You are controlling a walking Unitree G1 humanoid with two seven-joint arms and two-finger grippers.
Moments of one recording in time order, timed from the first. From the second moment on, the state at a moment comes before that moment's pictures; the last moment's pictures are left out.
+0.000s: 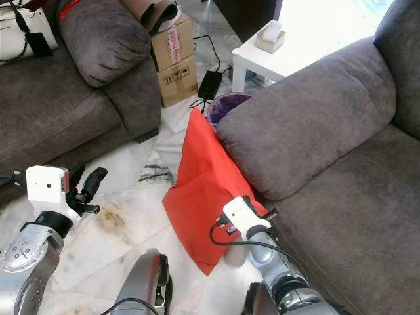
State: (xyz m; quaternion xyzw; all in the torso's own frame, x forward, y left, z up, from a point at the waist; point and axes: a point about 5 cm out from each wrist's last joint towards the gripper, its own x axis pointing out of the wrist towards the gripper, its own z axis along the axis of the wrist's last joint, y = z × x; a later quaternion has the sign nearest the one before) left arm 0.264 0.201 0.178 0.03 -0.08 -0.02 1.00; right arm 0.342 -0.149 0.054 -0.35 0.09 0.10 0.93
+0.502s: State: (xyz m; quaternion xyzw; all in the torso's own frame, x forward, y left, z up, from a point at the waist) left arm 0.280 0.202 0.158 -0.01 -0.08 0.00 1.00; right arm 0.335 -0.128 0.043 -0.17 0.15 0.16 0.96
